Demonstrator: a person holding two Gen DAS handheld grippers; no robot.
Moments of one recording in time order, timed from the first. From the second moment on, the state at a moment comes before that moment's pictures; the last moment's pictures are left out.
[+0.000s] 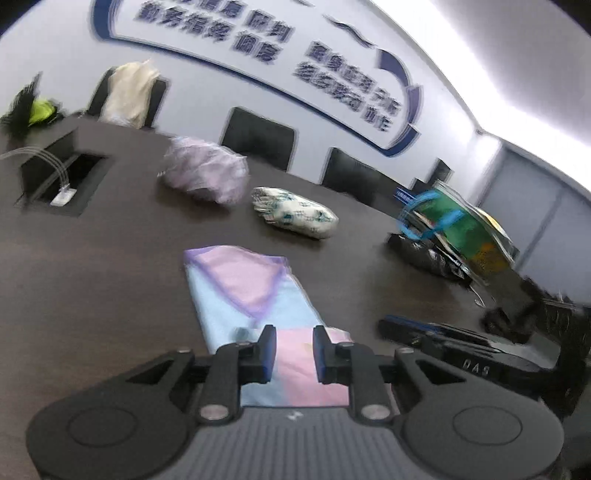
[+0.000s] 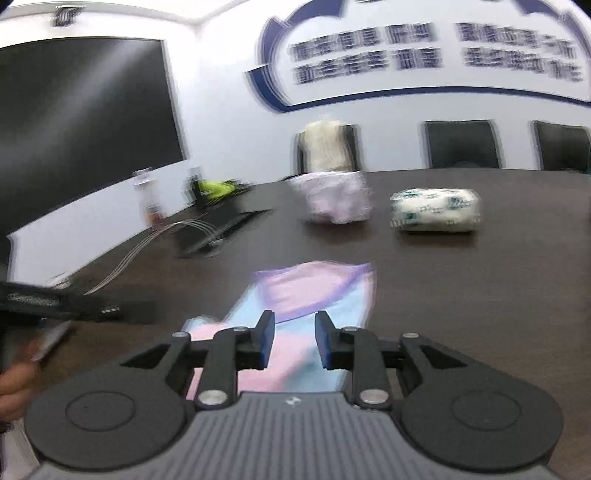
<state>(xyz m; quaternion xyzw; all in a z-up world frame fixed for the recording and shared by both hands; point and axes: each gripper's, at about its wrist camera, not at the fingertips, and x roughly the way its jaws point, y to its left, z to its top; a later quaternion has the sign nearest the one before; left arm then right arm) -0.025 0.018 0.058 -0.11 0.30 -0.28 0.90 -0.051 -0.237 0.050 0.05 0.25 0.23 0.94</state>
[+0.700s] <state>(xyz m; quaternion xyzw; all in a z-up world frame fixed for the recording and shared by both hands) -0.062 0.010 0.012 -0.05 0.38 -0.25 0.89 -0.081 -0.194 0.013 0.02 0.36 0.25 0.90</state>
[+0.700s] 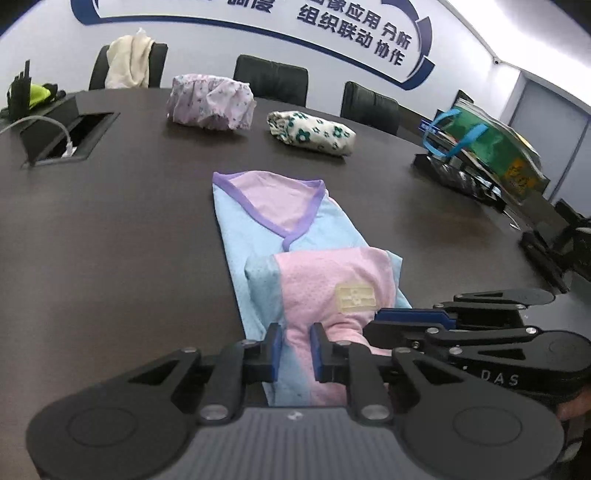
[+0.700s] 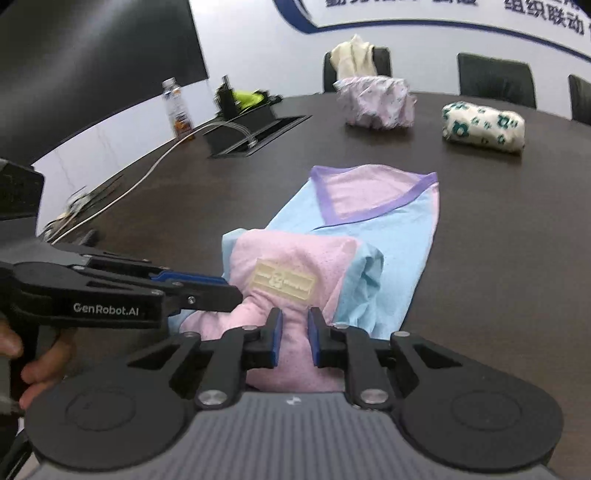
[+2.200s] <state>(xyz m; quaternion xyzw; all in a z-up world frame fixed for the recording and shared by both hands) -0.060 0.018 0.034 -0.07 0.30 -0.27 0.91 -0.086 -0.189 0.026 -0.01 0.28 0.22 0.93</state>
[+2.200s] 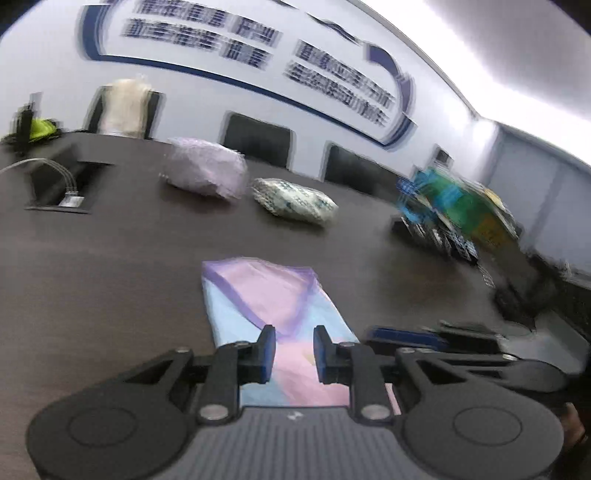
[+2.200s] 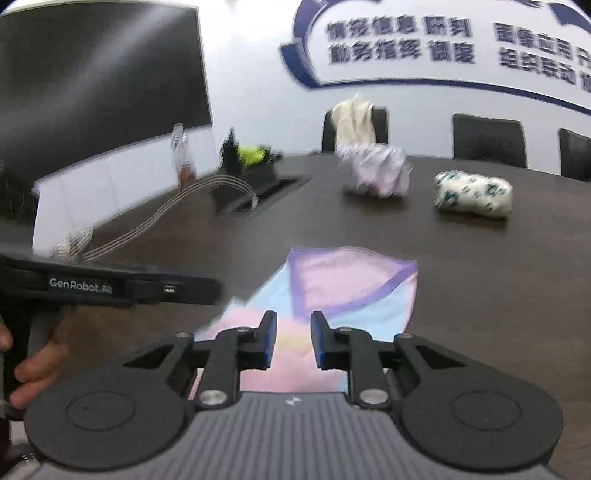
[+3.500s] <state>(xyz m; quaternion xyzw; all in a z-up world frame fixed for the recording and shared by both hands) 0.104 0.015 0.043 -0.08 0.44 -0.20 0.87 0.055 -0.241 0.036 0.02 0.37 0.13 0.92</state>
